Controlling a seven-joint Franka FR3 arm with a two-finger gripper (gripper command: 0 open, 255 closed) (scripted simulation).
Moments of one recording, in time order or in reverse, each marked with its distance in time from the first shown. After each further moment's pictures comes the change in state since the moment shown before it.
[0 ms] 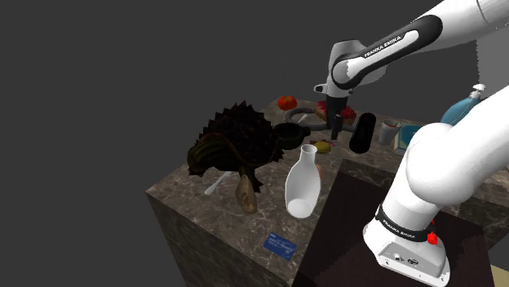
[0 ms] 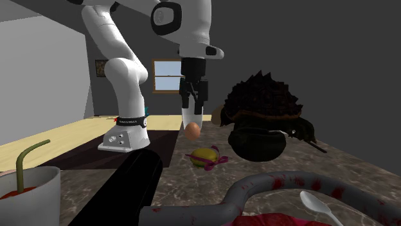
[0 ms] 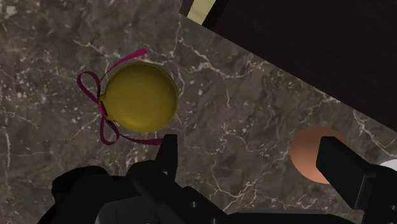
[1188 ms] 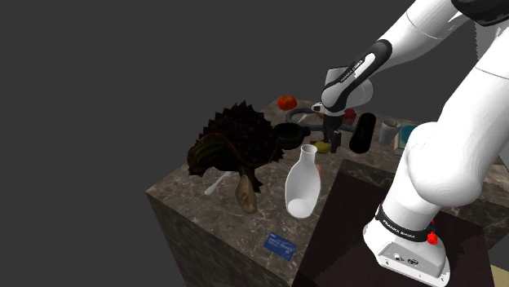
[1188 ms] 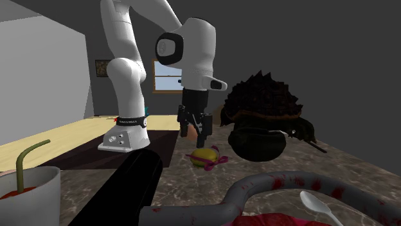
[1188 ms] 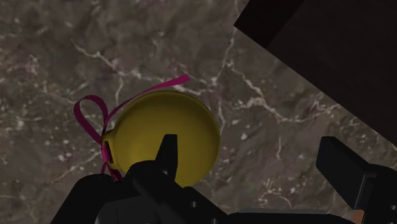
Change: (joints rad) arm 0.105 0.338 -0.190 0.006 0.092 0.303 -0.266
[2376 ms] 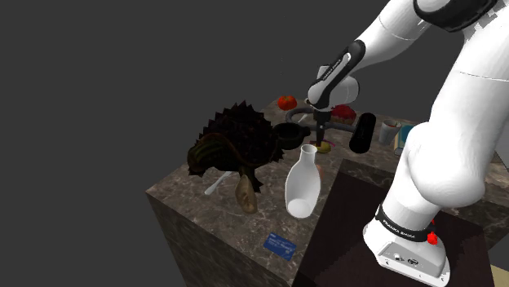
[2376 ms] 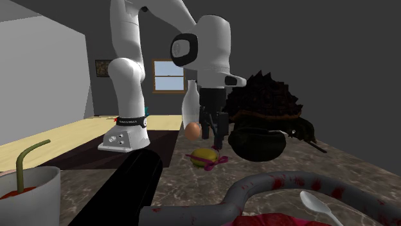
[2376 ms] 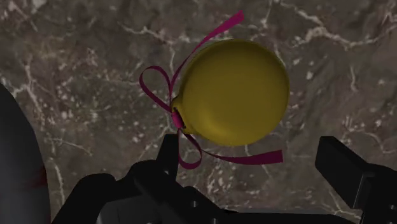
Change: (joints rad) arm 0.052 0.152 0.017 0.114 0.195 0.091 0.187
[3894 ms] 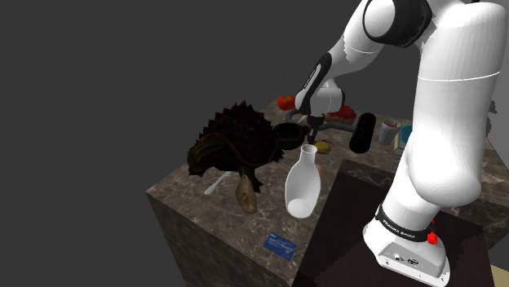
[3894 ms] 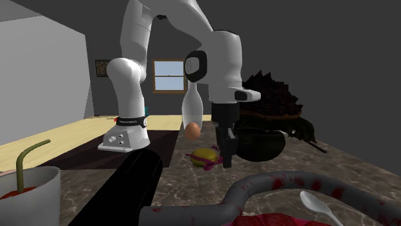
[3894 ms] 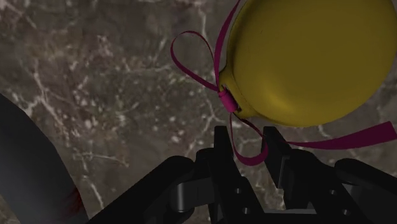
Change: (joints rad) arm -0.053 0.252 0.098 0.103 0.332 0.134 -0.020
